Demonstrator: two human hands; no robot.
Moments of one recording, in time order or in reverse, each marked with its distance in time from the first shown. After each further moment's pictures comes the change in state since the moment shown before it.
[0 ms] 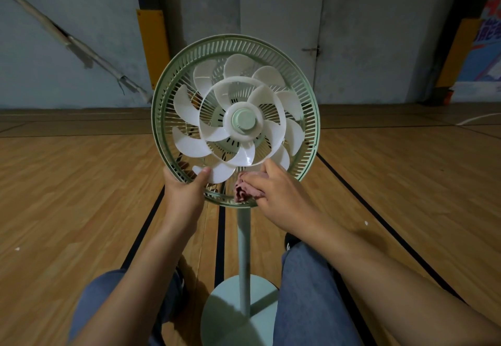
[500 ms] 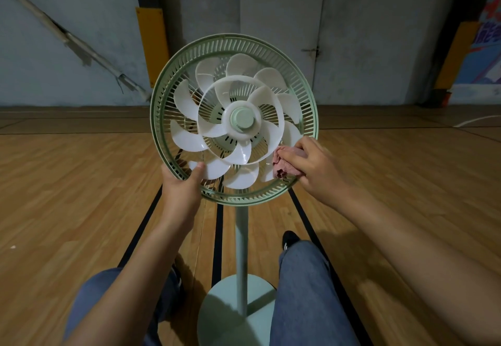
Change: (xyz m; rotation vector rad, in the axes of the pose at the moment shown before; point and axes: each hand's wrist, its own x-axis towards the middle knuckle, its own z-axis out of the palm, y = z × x) left_hand 0.004 0.001 0.001 0.008 0.001 -0.016; right_hand 0.008 0.087 -0.045 -0.277 0.116 -0.139
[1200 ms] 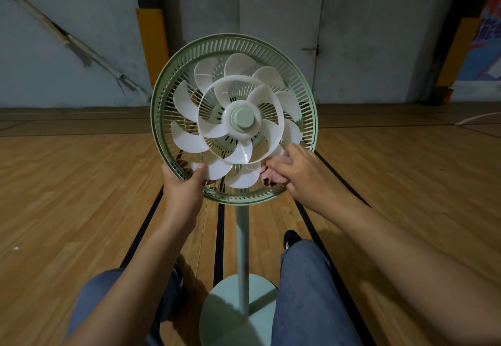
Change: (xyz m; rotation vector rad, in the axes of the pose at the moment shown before) left_hand 0.001 -0.001 0.003 -0.019 0.014 0.003; right_hand 0.001 -0.034 -0.001 0.062 -0.099 0.014
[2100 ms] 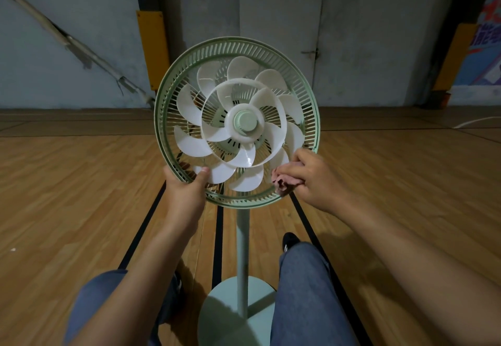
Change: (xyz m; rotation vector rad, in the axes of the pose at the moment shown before) left_hand -0.002 -0.004 0.001 0.030 0.013 0.014; right_hand -0.009 0.018 -0.010 0.115 -0.025 0.033
